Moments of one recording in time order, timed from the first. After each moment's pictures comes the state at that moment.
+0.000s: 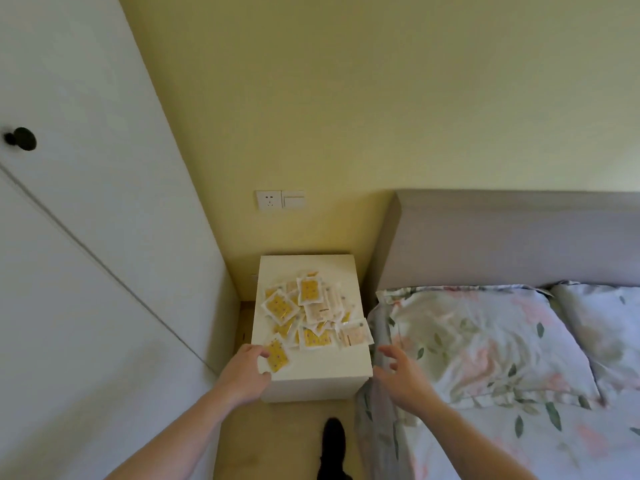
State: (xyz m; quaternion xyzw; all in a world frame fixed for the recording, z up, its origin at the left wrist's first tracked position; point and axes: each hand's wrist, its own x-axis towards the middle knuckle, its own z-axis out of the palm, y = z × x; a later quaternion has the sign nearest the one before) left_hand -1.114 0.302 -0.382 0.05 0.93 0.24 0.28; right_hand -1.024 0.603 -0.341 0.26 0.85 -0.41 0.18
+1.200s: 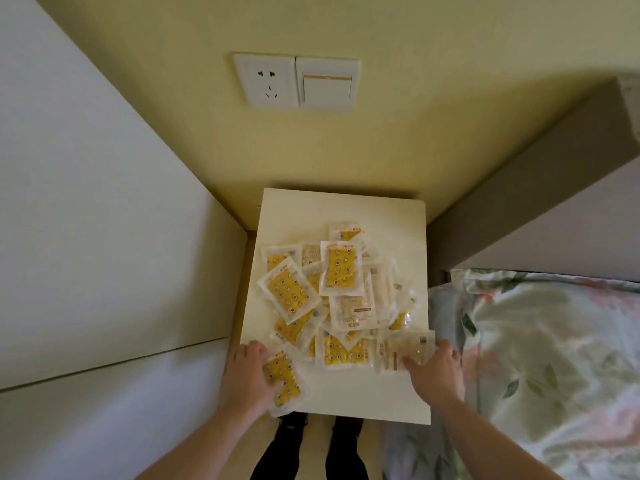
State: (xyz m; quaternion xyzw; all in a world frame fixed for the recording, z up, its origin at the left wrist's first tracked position) left_hand -1.258 0.333 -0.683 -0.10 0.94 0.18 0.29; right_hand -1.248 0.662 -0.666 0.42 0.82 -0.27 0.27
